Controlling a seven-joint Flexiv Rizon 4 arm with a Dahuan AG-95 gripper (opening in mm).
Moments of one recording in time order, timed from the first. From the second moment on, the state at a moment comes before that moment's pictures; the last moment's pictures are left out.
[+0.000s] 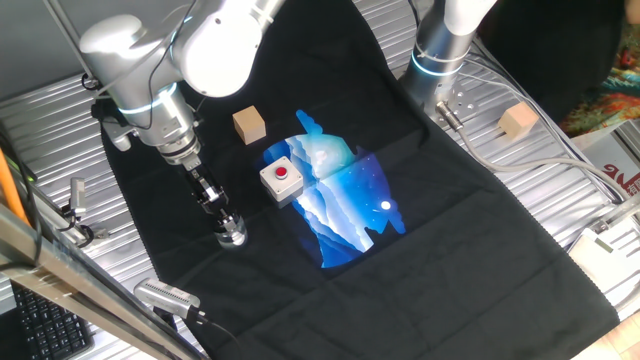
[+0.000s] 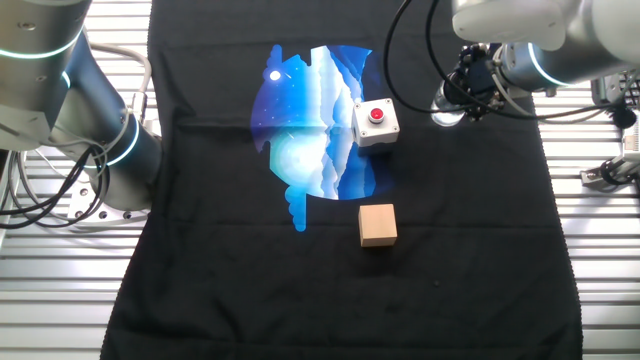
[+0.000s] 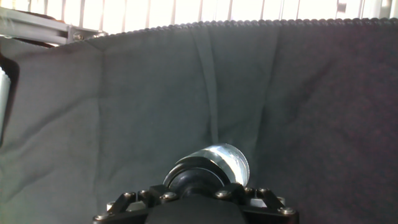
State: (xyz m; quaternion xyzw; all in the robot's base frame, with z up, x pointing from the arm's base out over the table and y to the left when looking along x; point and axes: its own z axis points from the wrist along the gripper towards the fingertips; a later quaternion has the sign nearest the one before) arm 0.619 0.127 0.097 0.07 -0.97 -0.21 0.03
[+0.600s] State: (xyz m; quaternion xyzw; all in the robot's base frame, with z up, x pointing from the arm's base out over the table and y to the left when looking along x) arm 0.619 0.127 0.098 0.06 -0.98 -0.21 0.03
